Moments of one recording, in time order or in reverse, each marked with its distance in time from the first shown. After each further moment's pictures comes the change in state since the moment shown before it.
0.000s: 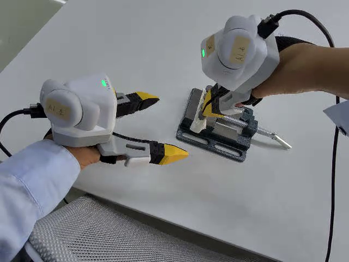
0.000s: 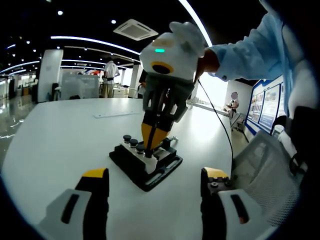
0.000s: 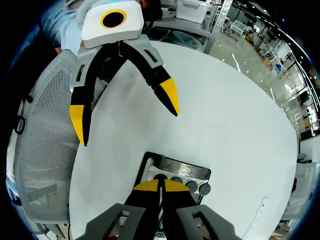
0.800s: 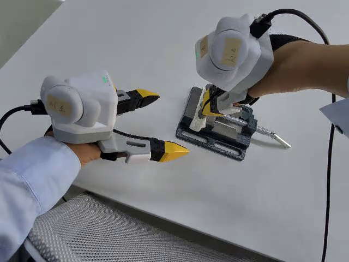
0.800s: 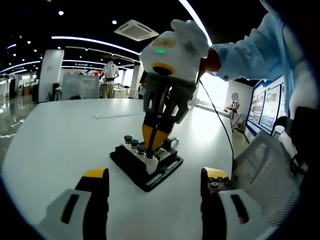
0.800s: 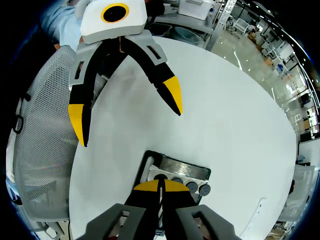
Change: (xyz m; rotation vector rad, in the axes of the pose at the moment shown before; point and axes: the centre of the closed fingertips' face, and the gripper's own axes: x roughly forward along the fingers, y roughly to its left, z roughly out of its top) left arm -0.001 0.001 0.000 -0.004 -0.006 0.005; right arm 0.001 0.001 0.000 -0.020 0.047 -0.004
